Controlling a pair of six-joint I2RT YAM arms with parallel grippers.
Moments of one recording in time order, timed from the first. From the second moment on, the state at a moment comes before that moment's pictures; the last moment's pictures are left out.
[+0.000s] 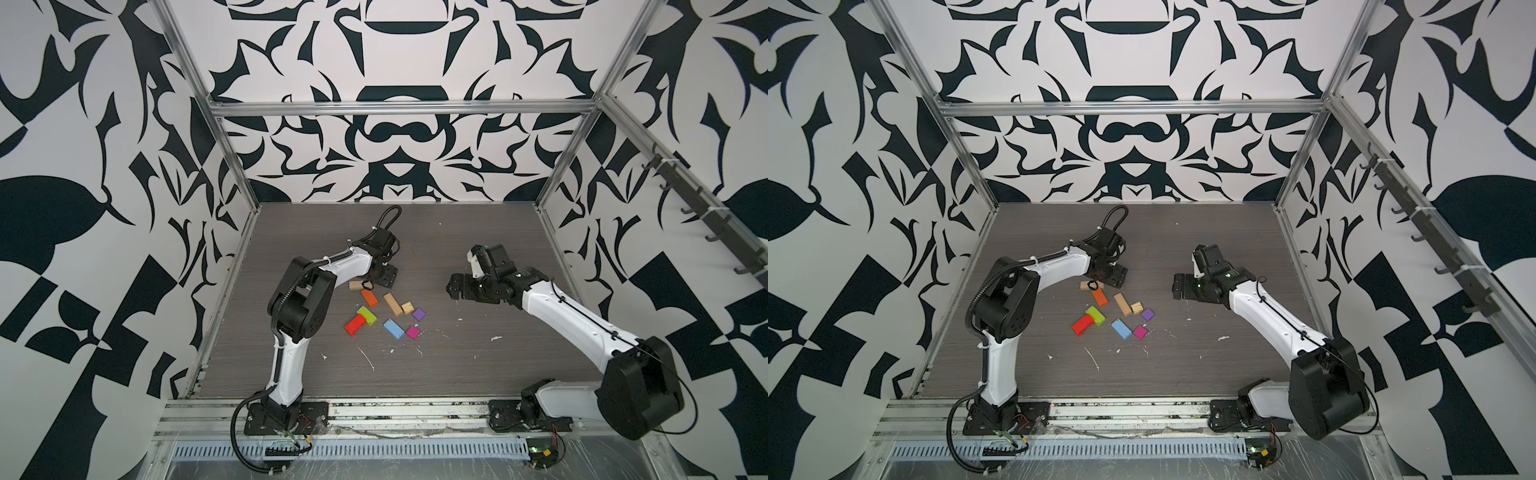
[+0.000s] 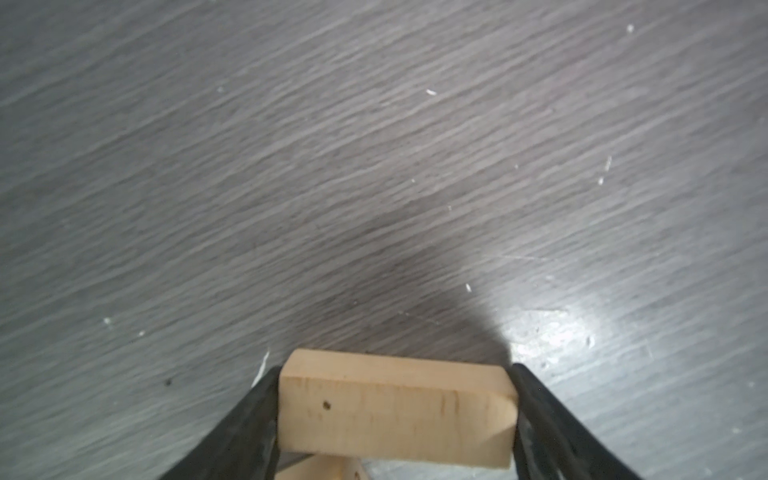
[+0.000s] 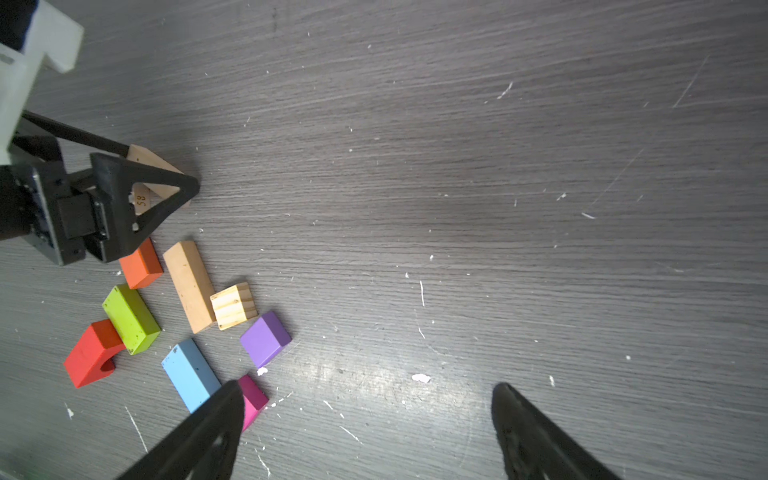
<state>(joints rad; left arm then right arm) -0.59 2.06 1.44 -0.56 -0.05 -0.16 0.39 1.31 0.92 -0.62 -0.13 0.47</state>
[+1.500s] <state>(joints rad) -0.74 2.19 1.72 -0.78 -0.17 -0.76 0.39 1.24 0.86 -0.60 -0.13 0.49</state>
